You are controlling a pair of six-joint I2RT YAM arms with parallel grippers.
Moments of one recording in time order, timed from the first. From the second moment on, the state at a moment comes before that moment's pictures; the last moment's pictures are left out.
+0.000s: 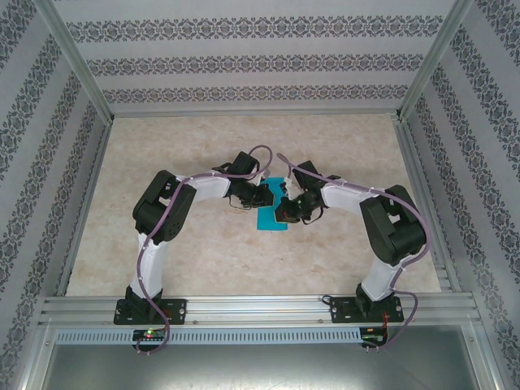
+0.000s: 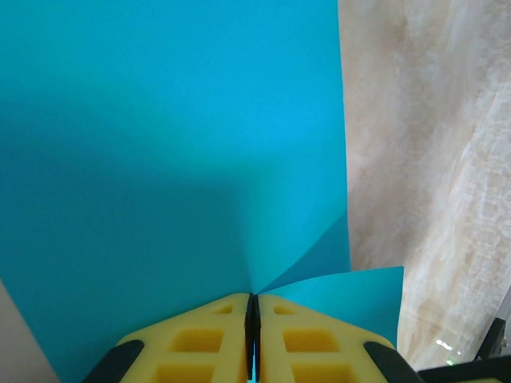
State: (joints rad) left arm -0.54 2.13 1.35 -0.27 0.57 -0.54; right arm 0.44 1.77 0.98 -0.46 -0.61 0.39
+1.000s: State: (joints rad) left arm -0.54 2.14 1.36 -0.27 0.58 -0.53; right arm 0.40 1.84 1.01 -0.48 -0.58 0.31
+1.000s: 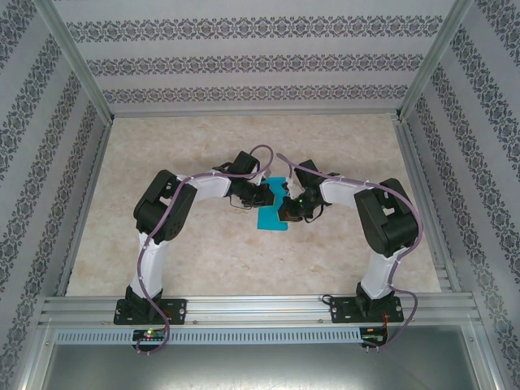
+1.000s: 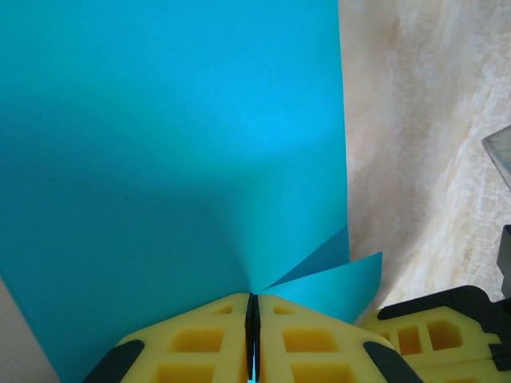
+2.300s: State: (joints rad) left arm -0.54 2.15 1.38 -0.27 0.60 -0.52; right arm 0.41 1.85 1.05 -0.43 -0.65 0.39
